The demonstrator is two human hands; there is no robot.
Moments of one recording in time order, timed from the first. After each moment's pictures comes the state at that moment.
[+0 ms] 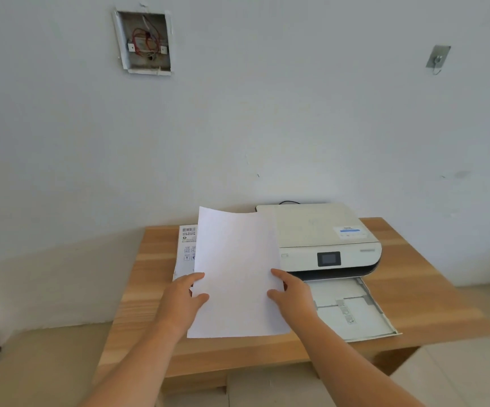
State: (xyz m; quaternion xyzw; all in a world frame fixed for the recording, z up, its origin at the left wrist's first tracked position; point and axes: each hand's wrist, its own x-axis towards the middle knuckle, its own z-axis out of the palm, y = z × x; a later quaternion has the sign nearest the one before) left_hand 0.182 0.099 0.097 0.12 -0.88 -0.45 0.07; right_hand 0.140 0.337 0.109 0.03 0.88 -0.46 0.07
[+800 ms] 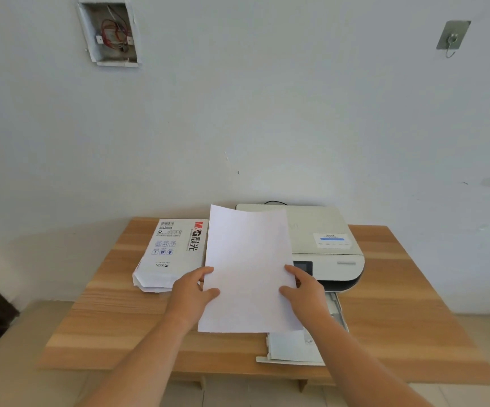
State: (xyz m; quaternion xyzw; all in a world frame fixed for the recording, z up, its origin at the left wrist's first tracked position) left_hand 0.118 0.289 0.100 0.19 -0.86 -0.47 0.10; right_hand 0.047 0.523 0.103 0.02 0.86 -0.51 0.10
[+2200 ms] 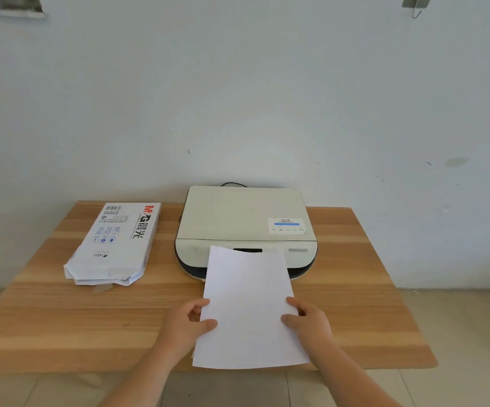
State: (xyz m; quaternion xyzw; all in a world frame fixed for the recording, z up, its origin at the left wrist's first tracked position) left_hand 0.094 0.424 0.027 0.21 -0.80 -0.57 -0.05; right_hand 0.024 0.685 0.029 0.14 0.79 -0.56 0.21
